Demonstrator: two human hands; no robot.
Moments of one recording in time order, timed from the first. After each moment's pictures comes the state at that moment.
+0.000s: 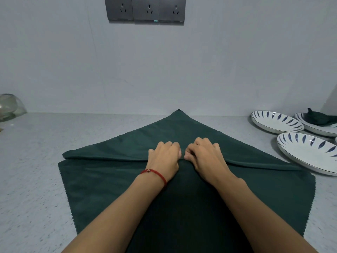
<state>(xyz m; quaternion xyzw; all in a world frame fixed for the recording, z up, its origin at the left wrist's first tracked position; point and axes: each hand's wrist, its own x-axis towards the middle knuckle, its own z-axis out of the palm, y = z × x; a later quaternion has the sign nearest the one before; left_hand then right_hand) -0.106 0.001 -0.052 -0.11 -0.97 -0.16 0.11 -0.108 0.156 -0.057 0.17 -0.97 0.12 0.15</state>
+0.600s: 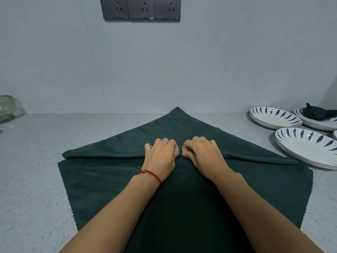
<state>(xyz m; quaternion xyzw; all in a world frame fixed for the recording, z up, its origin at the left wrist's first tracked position) -0.106 -0.006 -0.063 -0.13 -0.97 -0.14 0.17 -0.110 0.157 -0.057 0.18 -0.96 0.14 0.15</state>
